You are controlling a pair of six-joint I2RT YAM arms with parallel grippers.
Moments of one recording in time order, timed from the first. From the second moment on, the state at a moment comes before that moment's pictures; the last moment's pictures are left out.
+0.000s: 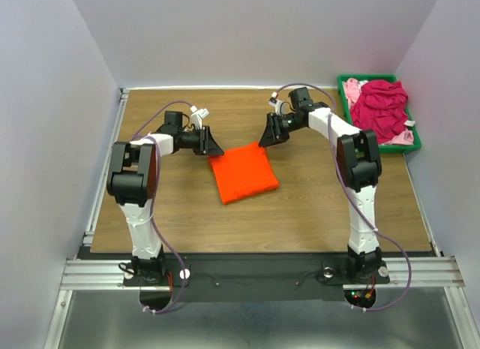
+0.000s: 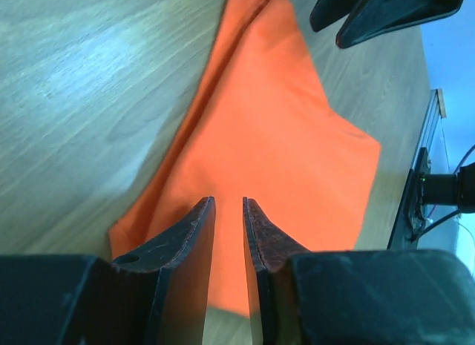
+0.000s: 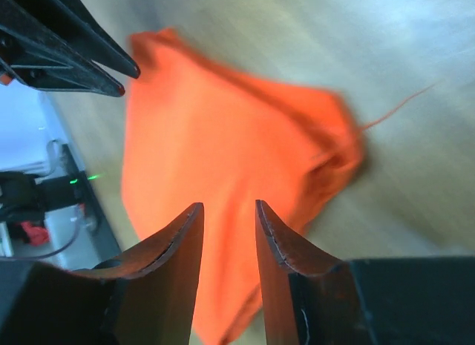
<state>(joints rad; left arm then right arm) -0.12 2.03 1.23 -0.05 0.98 -0.15 0.29 2.31 1.89 -0.62 -0.87 0.11</state>
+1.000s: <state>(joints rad) -0.16 2.03 1.15 -0.24 1.07 -0.03 0.42 2.19 1.52 -0.48 -1.04 0.18</state>
